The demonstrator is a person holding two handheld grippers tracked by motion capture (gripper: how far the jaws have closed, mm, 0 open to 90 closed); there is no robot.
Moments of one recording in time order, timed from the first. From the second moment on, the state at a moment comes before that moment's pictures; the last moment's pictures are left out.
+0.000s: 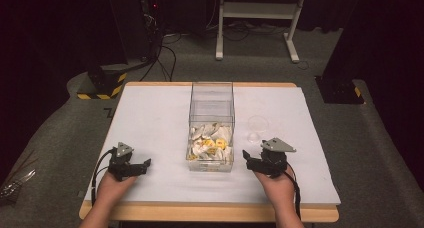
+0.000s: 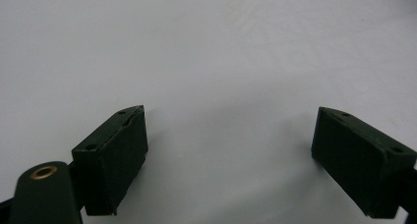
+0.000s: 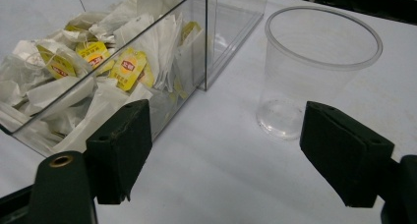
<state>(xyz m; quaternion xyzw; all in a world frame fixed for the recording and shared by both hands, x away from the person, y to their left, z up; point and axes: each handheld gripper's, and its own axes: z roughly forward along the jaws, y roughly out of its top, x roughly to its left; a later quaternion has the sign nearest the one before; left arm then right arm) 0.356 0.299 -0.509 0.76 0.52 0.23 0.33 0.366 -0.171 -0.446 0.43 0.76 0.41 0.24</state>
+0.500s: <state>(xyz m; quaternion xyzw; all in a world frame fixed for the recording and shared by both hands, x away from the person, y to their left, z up) 0.356 0.299 -0.509 0.76 0.52 0.23 0.33 0.372 -0.169 -0.434 0.43 0.77 0.41 0.24</state>
